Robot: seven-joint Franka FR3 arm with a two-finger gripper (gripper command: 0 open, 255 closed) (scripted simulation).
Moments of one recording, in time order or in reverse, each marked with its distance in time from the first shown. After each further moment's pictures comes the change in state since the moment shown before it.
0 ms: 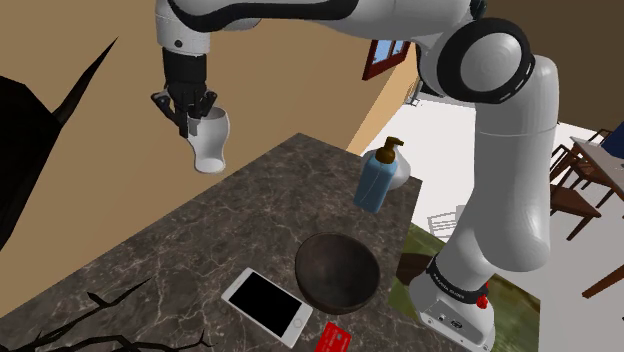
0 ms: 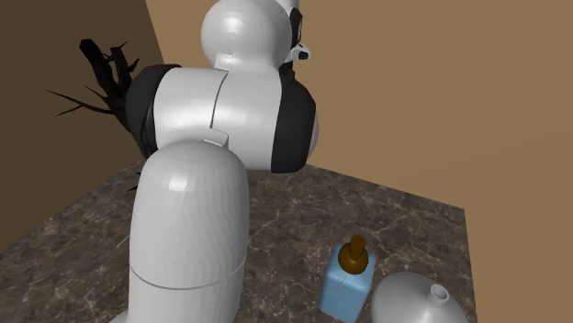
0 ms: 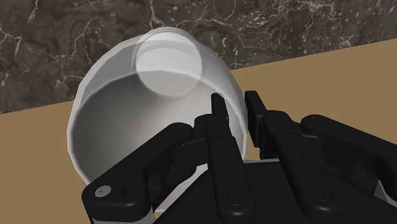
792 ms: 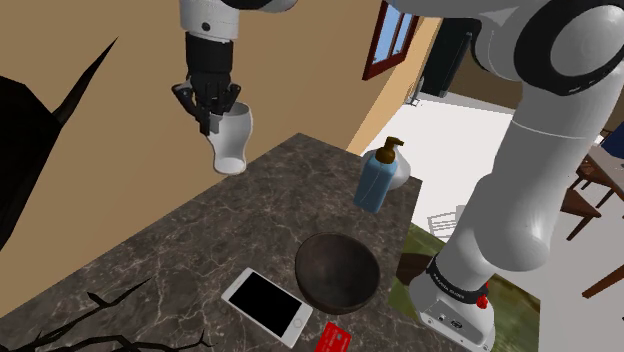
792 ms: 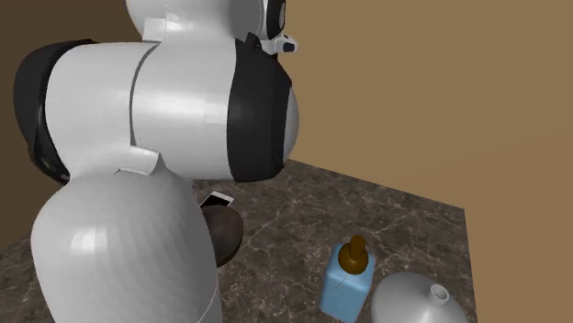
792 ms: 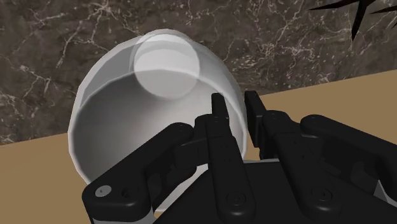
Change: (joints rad) arm -0.024 -0.273 0.026 -0.282 0.074 0.021 0.014
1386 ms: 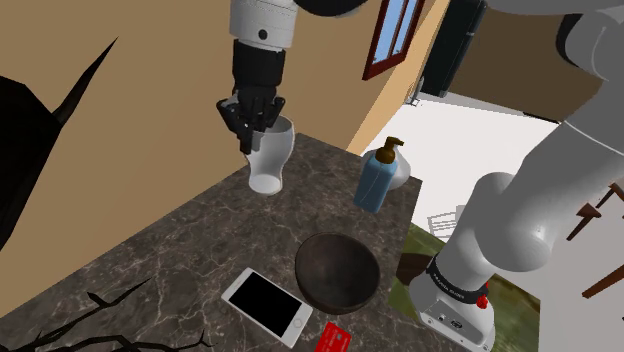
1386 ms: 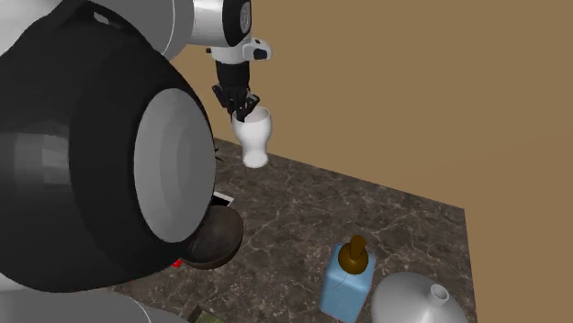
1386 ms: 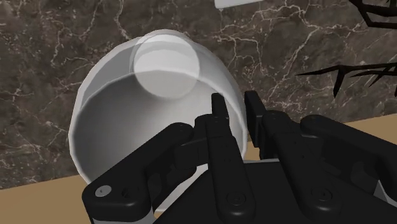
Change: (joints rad) arm 0.016 -0.352 0.019 -0.369 0.118 0.037 0.009
